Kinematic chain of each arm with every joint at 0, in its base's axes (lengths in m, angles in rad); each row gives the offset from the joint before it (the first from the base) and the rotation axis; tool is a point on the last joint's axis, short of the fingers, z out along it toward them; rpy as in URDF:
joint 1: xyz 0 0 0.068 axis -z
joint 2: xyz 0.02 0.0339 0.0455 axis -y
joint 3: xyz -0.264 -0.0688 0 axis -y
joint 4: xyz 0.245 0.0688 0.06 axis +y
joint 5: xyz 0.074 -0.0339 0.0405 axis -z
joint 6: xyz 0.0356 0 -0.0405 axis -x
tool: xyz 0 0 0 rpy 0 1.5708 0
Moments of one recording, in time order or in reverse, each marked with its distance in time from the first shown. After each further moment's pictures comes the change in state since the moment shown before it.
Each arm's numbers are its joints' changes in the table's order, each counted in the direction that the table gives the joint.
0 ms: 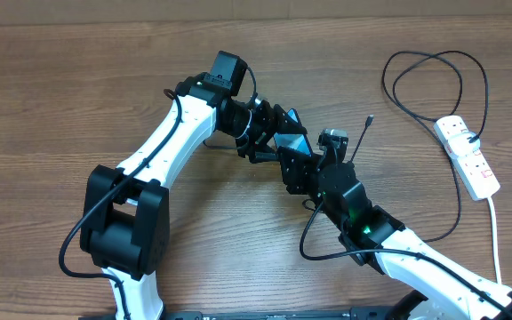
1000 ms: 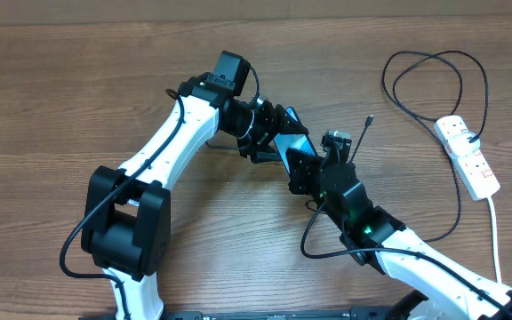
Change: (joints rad) left arm 0.019 0.000 0.006 -0.006 -0.026 0.010; right arm 0.009 -0.004 -0.013 0.003 0.010 -0.014
